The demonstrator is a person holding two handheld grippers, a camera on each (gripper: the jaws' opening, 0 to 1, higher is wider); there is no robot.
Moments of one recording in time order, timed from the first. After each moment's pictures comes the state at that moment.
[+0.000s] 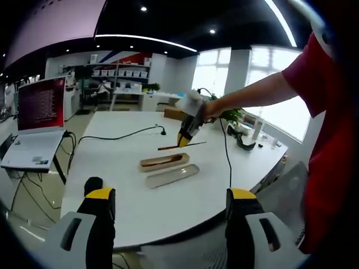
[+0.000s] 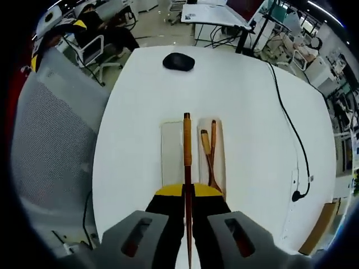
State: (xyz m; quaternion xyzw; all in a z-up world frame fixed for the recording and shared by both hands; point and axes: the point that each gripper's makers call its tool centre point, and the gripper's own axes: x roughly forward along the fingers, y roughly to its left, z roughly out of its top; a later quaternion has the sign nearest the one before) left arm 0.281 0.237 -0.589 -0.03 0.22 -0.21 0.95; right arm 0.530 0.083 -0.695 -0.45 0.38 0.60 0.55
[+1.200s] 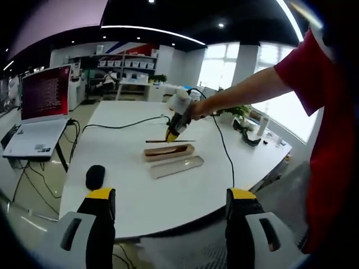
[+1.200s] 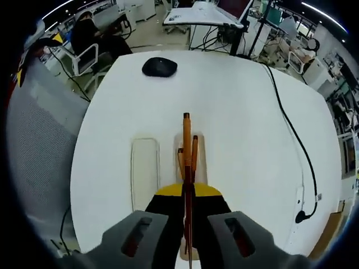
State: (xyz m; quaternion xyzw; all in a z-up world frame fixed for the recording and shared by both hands) left arm 0.276 0.242 -0.609 -0.04 0.26 -0.19 0.95; right arm 0.565 0.132 -0.751 -0.40 0.36 0.62 0.57
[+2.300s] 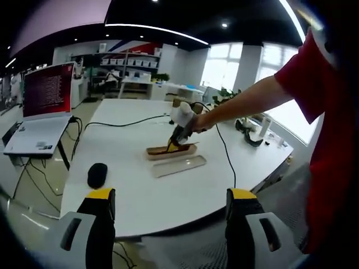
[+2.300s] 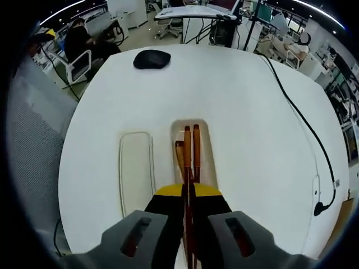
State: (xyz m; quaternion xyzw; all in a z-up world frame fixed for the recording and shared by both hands) left arm 0.279 0.246 -0.612 -0.04 0.27 -0.19 0.94; right arm 0.558 0.125 -0.794 -0.39 0.37 0.60 0.59
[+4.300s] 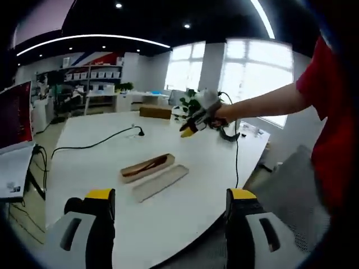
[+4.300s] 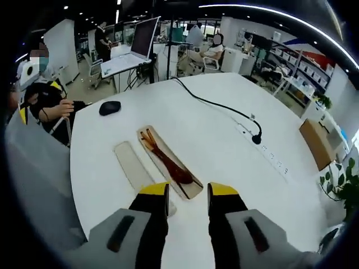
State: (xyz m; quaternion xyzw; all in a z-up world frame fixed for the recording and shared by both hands) left arm 0.353 0.197 -0.614 0.02 0.22 -0.32 0.92; right arm 0.551 -0.021 -0.672 -0.23 0.33 0.42 0.81
